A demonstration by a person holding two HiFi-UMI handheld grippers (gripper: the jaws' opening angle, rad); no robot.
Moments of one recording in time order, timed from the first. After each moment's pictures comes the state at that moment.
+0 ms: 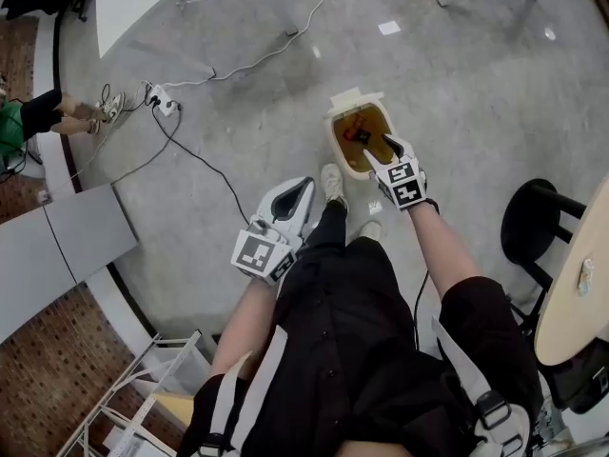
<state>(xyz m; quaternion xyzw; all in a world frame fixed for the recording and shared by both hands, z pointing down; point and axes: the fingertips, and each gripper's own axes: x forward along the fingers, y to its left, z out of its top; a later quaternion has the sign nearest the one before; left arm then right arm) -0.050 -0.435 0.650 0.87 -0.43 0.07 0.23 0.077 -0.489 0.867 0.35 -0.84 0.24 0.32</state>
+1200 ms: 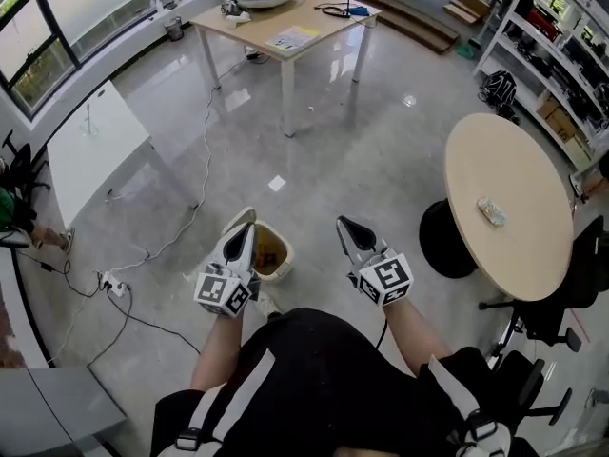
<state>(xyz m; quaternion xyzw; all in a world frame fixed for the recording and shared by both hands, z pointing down) 0.093 -0.427 0.476 0.95 -0.30 -0.08 0.10 0.268 -0.352 0.477 0.60 -0.80 0.03 0.03</state>
